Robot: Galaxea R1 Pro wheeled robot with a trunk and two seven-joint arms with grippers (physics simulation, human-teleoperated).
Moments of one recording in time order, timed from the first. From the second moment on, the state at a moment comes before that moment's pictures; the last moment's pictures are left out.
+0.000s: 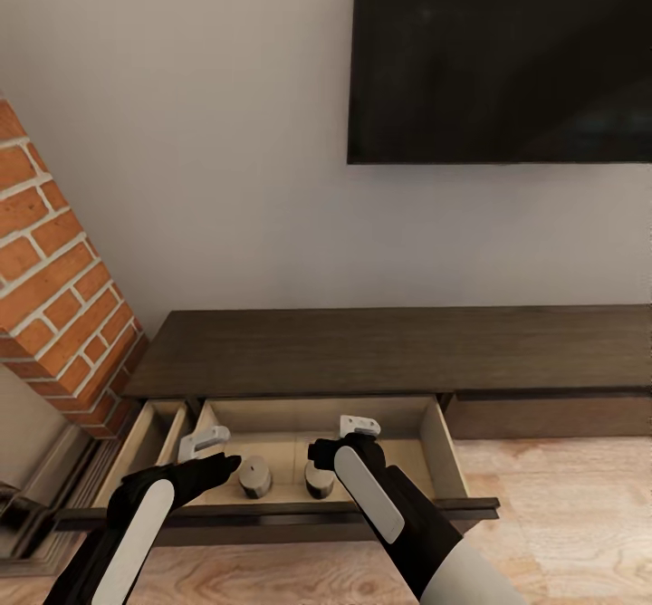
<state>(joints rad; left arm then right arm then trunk) -0.25 0.08 -0.09 -1.49 0.67 0.86 0.42 -0.57 0.17 0.59 -1.07 -0.90 0.64 -0.80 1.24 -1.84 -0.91</state>
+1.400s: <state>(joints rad) -0.25 0.08 -0.09 -1.49 0.67 0.87 0.42 -0.57 0.17 0.59 -1.07 -0.90 0.64 -0.80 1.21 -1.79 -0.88</state>
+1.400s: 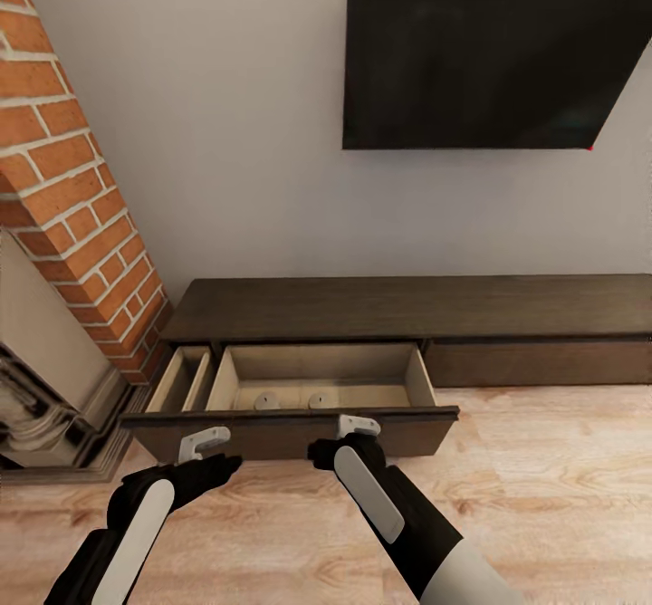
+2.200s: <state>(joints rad) -0.28 0.06 -0.07 -1.51 0.70 0.90 0.43 -0.57 0.17 0.61 -1.09 -0.89 0.65 -0.82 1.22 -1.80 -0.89</state>
